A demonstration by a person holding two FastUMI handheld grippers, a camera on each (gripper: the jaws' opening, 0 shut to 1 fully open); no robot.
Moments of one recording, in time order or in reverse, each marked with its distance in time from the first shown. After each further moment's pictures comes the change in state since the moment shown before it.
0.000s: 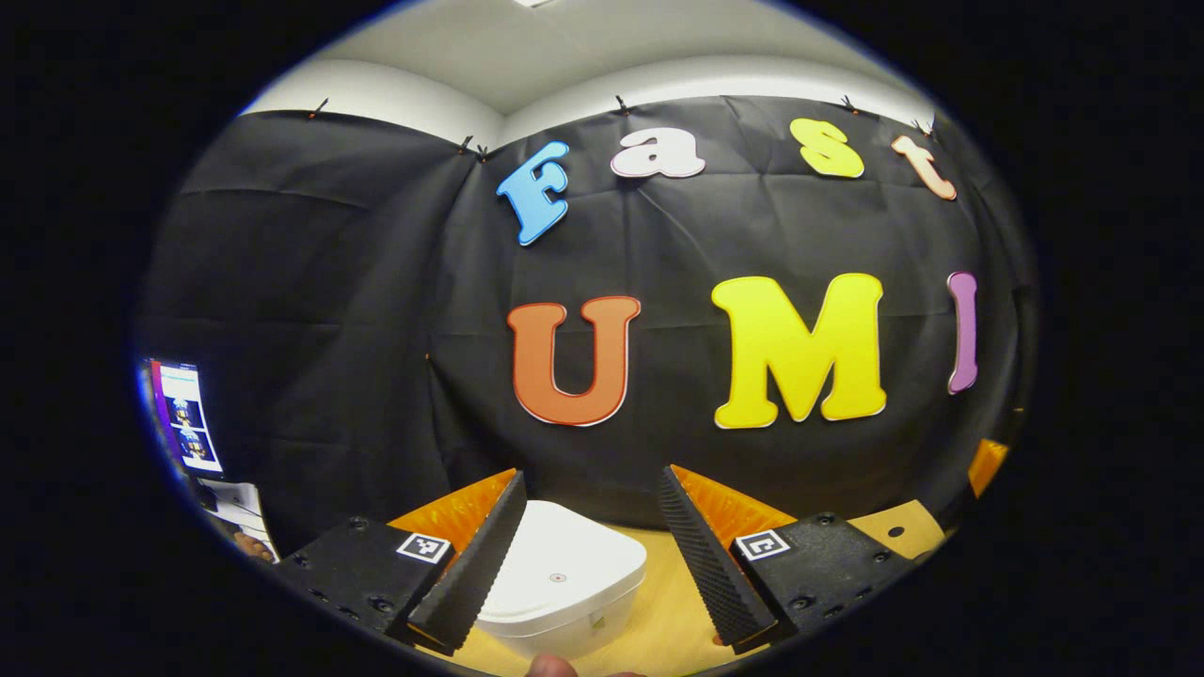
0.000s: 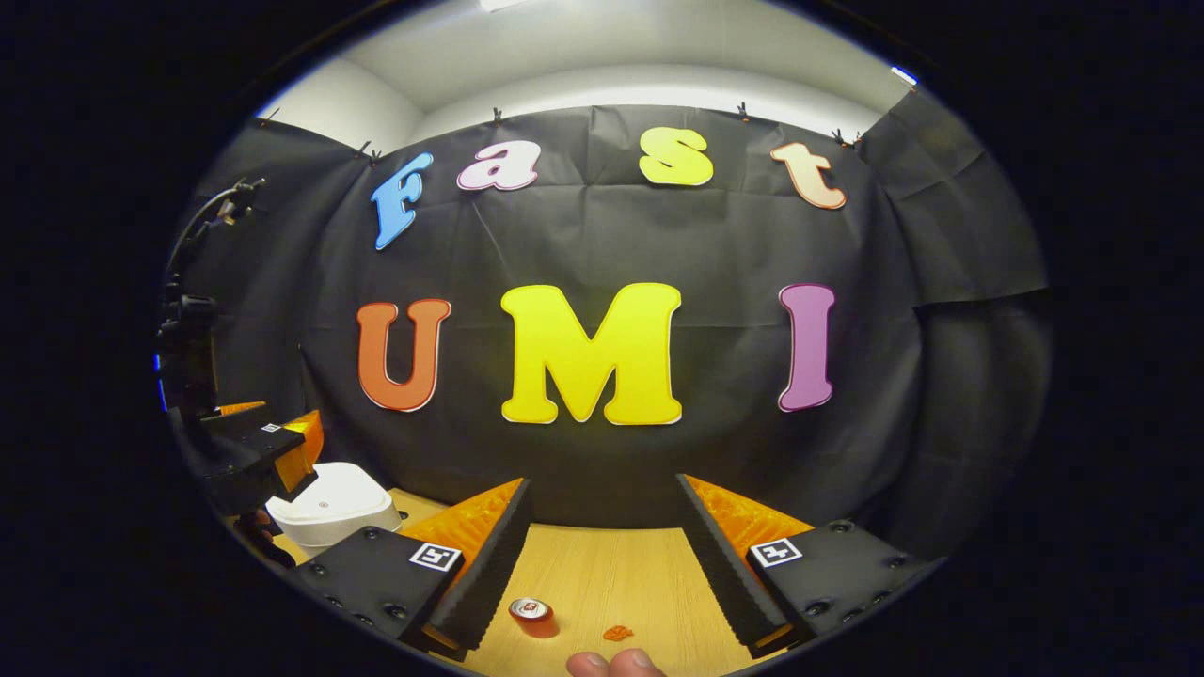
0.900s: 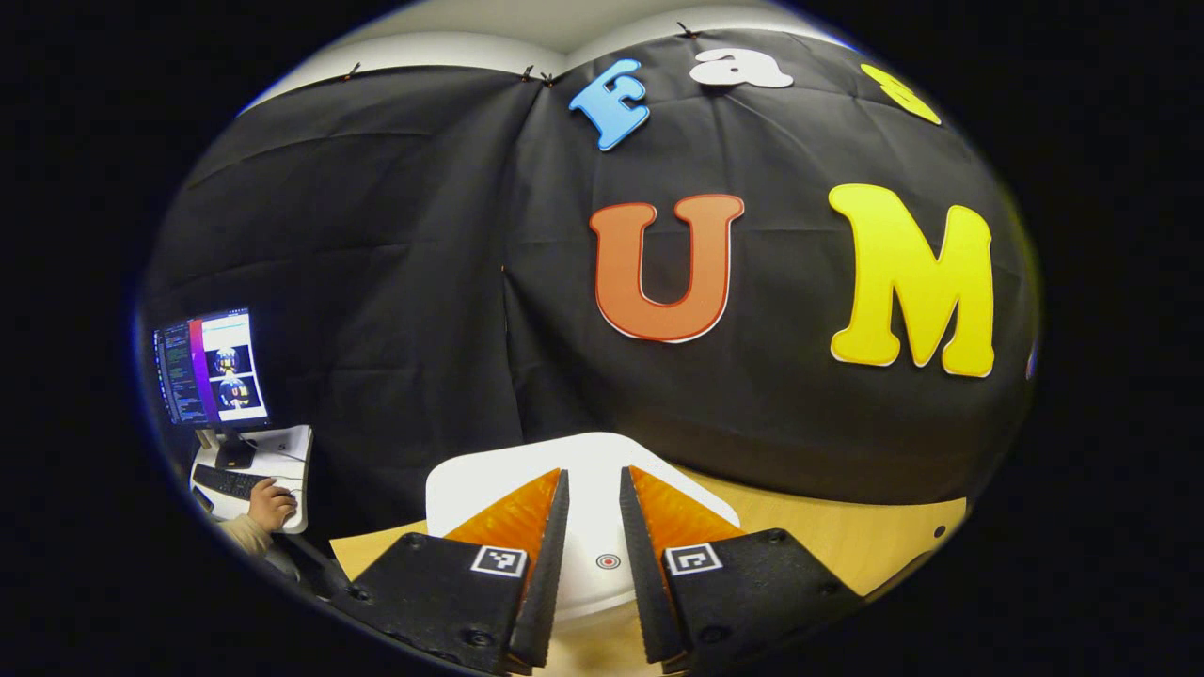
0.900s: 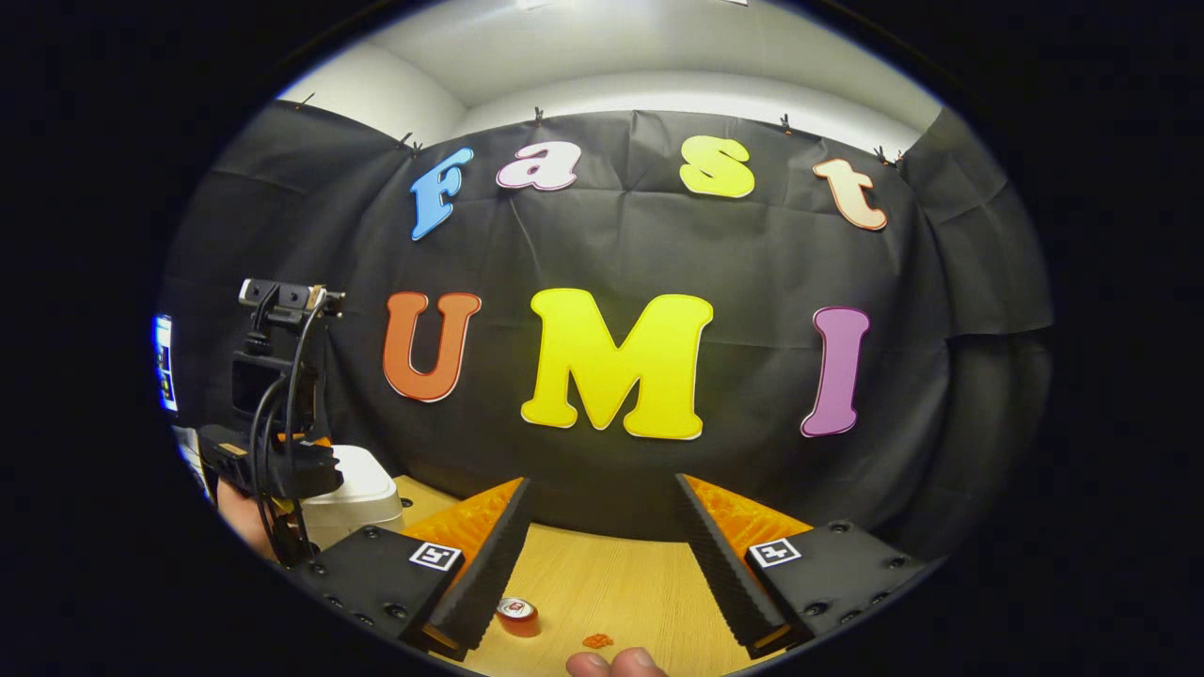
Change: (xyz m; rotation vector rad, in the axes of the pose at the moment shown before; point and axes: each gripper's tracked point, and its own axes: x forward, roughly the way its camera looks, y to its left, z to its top) left arm 0.046 0.042 -0.090 -0.071 0.271 0.244; right arm 0.010 -0.003 0.009 -0.081 -0.025 0.075
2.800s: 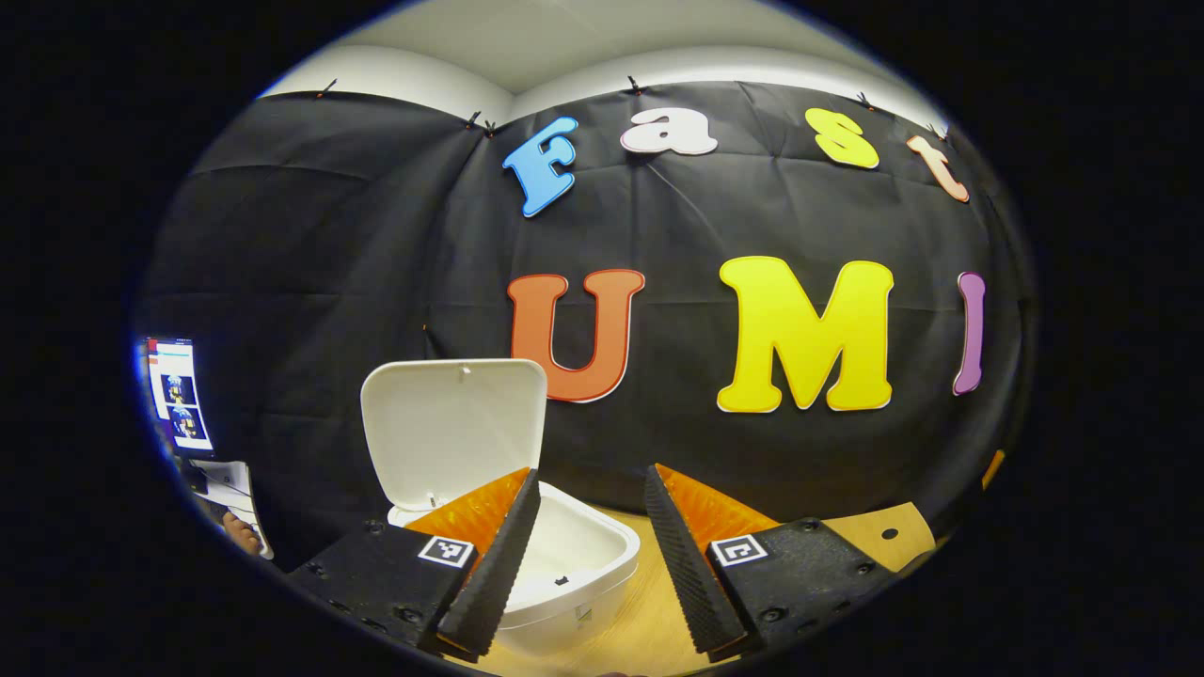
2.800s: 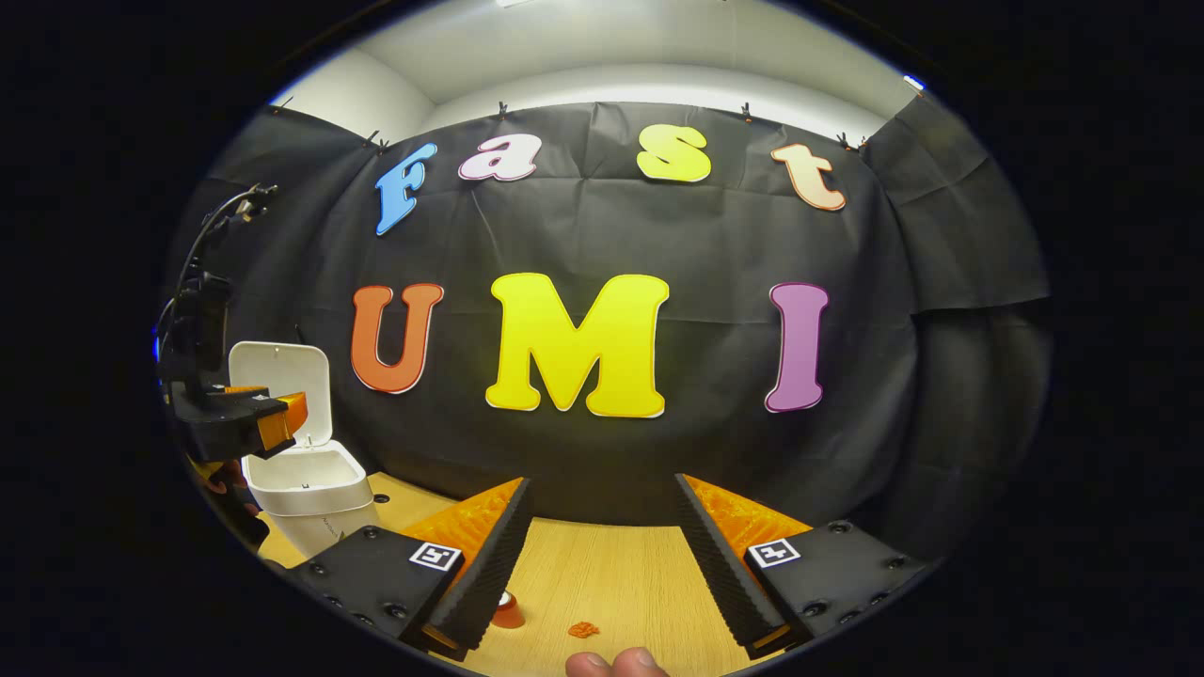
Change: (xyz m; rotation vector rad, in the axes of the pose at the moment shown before) left arm -0.078 -0.033 0.062 0.035 -0.240 -0.311; right arm -0.016 -0.036 -0.033 0.040 0.037 -0.099
